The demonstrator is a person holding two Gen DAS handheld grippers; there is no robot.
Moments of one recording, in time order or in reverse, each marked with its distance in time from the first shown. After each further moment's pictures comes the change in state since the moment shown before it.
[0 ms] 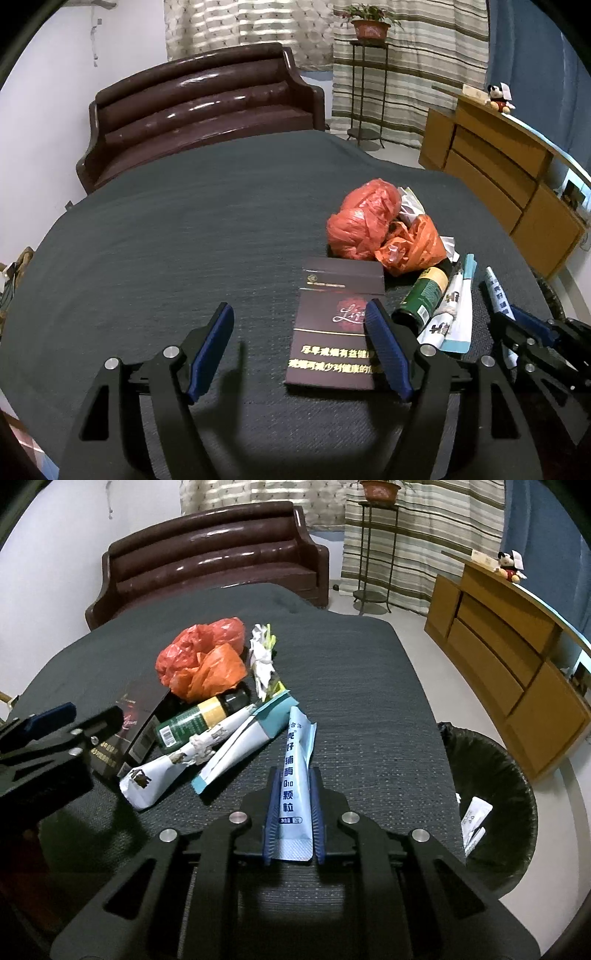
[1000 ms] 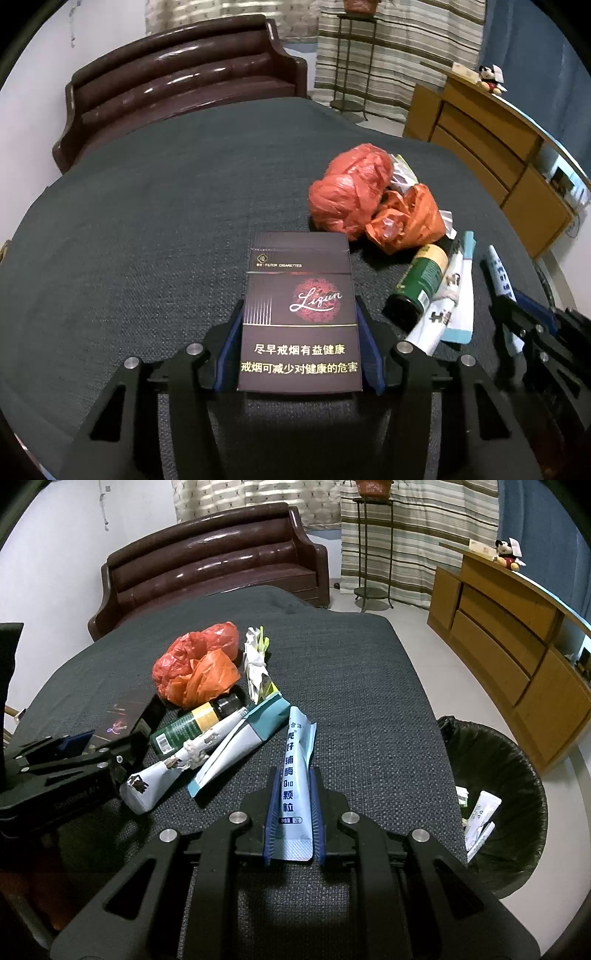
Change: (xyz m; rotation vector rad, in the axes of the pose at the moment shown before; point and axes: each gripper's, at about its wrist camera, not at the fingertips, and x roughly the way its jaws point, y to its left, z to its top) left arm 0.012 0.003 -0.004 0.017 0.116 -0.087; right arm 0.002 -0.009 -0.001 0.036 -0.002 0.033
